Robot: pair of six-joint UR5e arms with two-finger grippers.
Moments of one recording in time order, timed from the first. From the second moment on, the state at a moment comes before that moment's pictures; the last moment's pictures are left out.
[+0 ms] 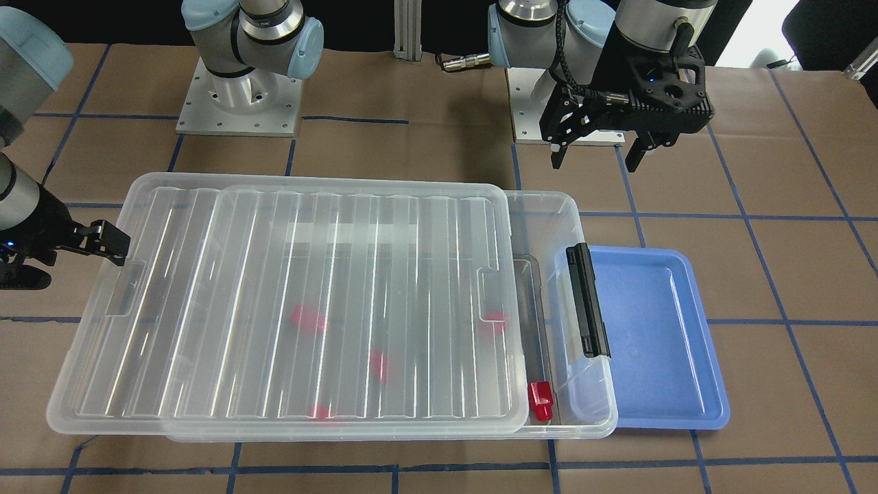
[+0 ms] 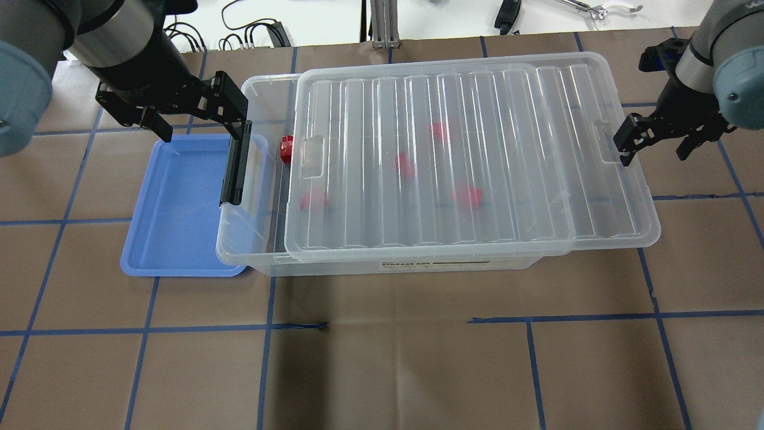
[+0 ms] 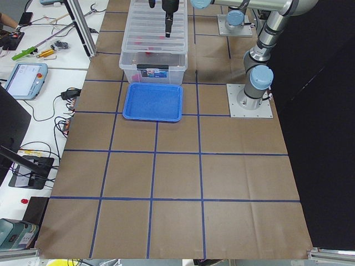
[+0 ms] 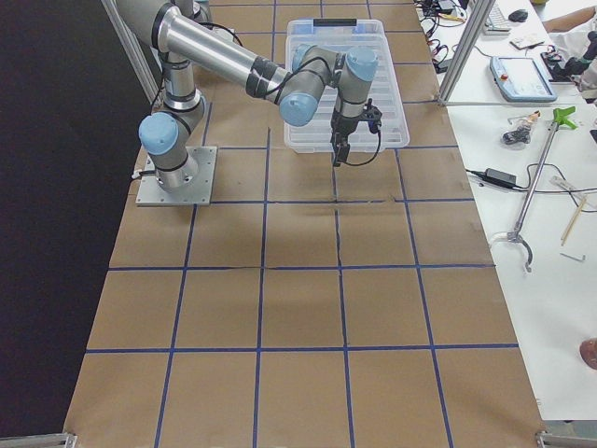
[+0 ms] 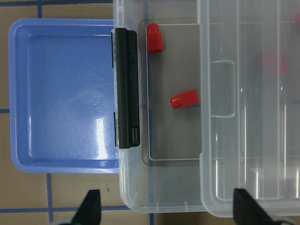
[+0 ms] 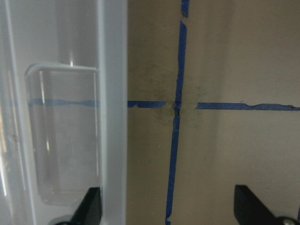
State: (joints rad) left arm -1.59 -1.53 -1.55 -1.54 1.56 0.00; right arm 1.23 -1.38 1.70 -1.82 -1.68 -0.38
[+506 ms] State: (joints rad) left arm -1.59 -1.53 -1.56 -1.55 1.56 0.10; right arm 1.15 -1.38 1.70 -1.82 -1.75 -0.44
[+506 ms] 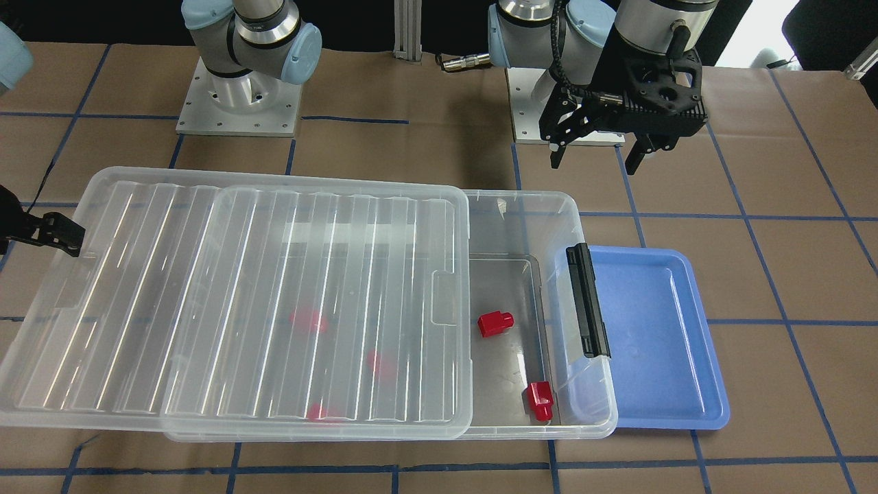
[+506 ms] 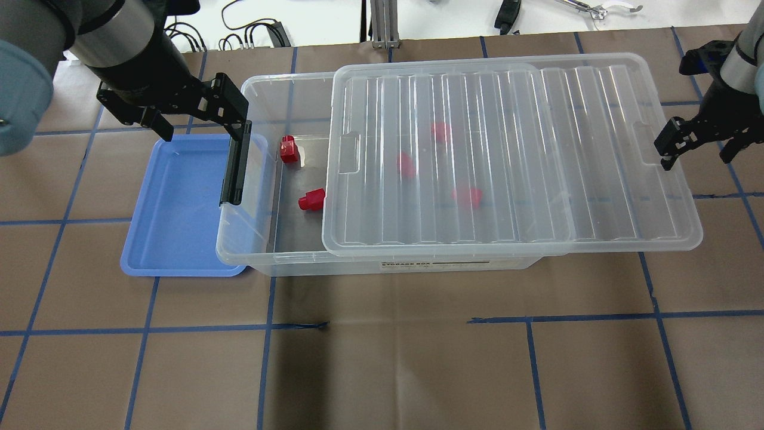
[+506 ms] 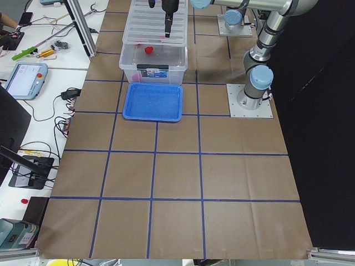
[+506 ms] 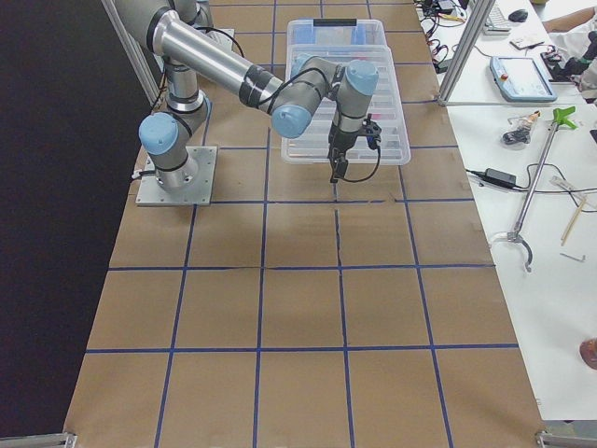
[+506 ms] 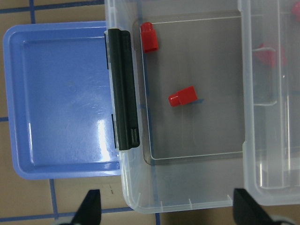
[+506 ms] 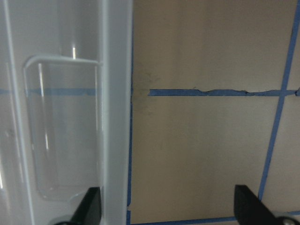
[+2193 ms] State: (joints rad) left arm -1.66 -1.80 -1.64 -1.35 1.56 1.46; right arm 1.35 -1.53 1.57 -1.57 -1.58 0.04
